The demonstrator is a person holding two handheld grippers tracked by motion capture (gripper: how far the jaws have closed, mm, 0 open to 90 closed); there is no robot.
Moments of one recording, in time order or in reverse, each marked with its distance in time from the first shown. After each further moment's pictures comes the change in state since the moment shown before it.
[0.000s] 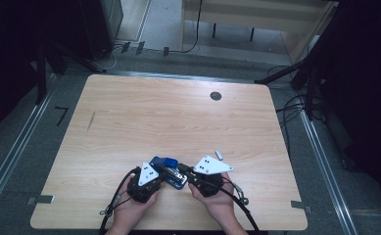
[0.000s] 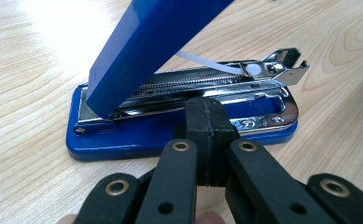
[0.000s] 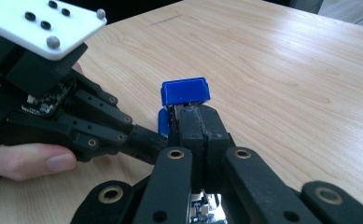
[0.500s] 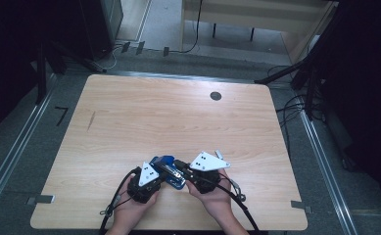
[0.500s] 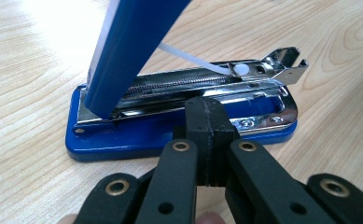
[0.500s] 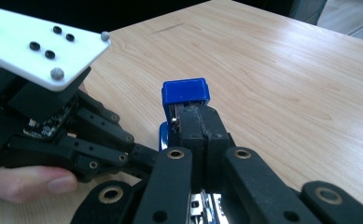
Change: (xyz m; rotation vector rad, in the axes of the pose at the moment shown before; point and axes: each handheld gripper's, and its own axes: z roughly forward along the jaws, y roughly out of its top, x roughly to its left) left arm -0.001 0.000 0.000 0.001 0.000 0.010; right arm 0.002 0.013 0.005 -0.008 0.003 -0.023
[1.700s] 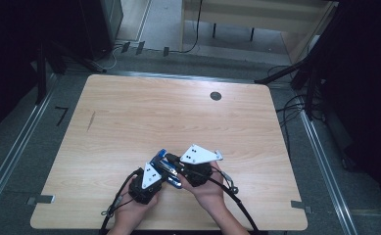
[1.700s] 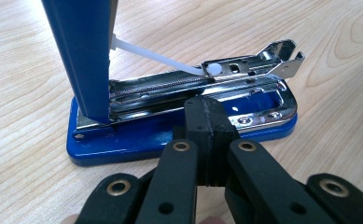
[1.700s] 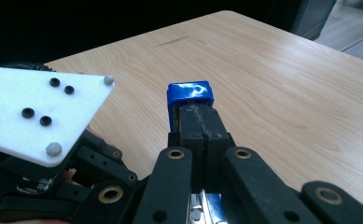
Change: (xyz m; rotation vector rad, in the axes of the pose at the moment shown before) left arm -0.005 0.000 0.002 -0.005 0.031 0.035; right arm 0.005 0.023 0.016 -0.008 0.010 -0.034
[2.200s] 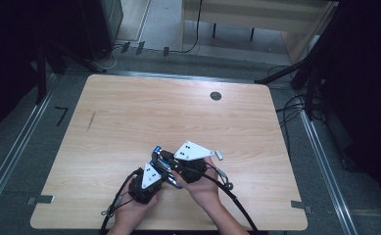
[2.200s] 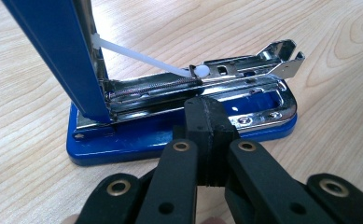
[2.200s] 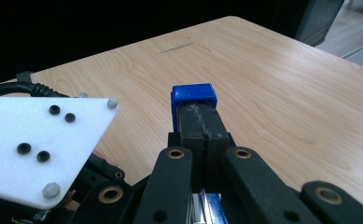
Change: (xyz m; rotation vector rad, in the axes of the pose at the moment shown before) left arm 0.000 0.000 0.000 -0.001 0.001 0.000; right arm 0.003 0.010 0.012 -0.005 0.013 -0.016
